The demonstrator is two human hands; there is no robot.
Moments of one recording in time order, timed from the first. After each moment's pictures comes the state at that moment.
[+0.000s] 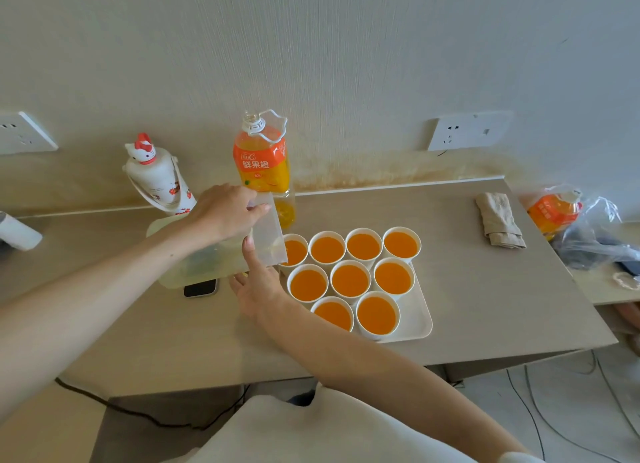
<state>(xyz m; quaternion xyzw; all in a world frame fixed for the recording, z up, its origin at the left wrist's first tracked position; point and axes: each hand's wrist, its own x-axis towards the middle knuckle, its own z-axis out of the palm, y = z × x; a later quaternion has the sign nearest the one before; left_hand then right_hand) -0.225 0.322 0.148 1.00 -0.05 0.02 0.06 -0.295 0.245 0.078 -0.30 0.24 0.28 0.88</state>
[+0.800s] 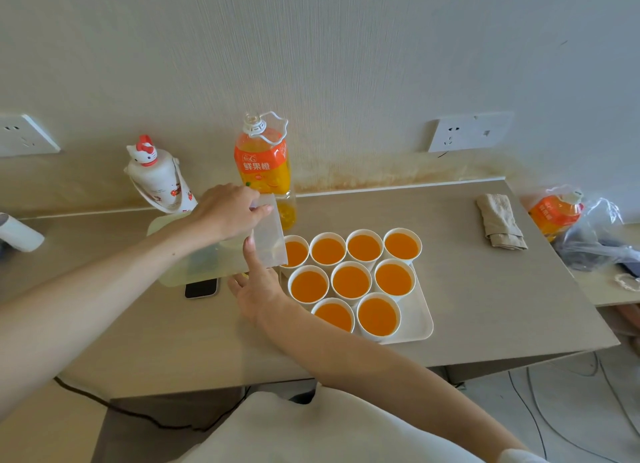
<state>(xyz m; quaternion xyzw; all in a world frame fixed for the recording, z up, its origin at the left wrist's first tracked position) -0.223 0.320 0.150 1.00 -0.07 0.01 0.06 -0.296 0.245 0.082 -0.30 0.25 0.29 0.87</state>
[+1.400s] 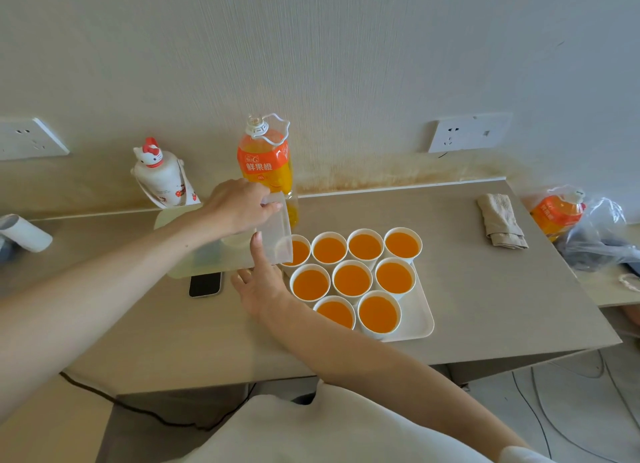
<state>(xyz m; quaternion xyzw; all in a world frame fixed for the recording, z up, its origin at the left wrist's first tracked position) -0.219 0.311 0.156 1.00 -0.09 0.01 0.03 -0.297 0.242 0.078 -0.29 0.23 0.29 0.88</state>
